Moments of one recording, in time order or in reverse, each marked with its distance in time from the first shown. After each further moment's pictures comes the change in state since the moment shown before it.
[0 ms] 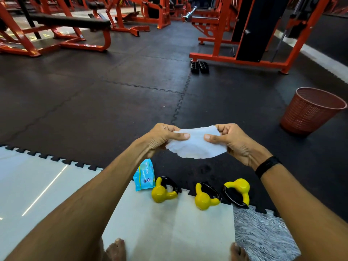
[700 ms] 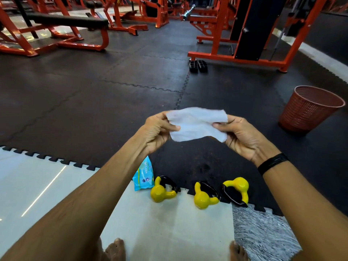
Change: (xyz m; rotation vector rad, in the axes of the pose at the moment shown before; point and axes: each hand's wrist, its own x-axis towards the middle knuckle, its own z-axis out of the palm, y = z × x) left_hand 0.000 0.016 0.005 -0.401 0.096 0.128; right_hand -0.003 -0.016 -0.007 0.354 0.061 -0.014
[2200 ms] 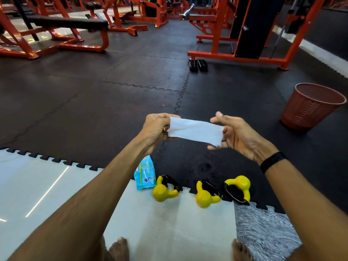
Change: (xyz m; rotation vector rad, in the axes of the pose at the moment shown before) left_hand -0.006 -0.001 -0.002 0.311 0.129 0.111; right_hand -0.001 0.004 -0.003 -0.169 -0.021 0.065
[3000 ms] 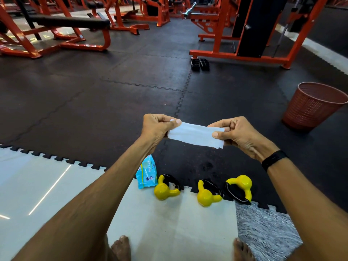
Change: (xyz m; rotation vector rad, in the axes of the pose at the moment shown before) left_hand 0.003 -0.006 -0.001 0.152 0.187 0.071; right_hand 0.003 0.004 -0.005 -0.340 0.063 -0.103
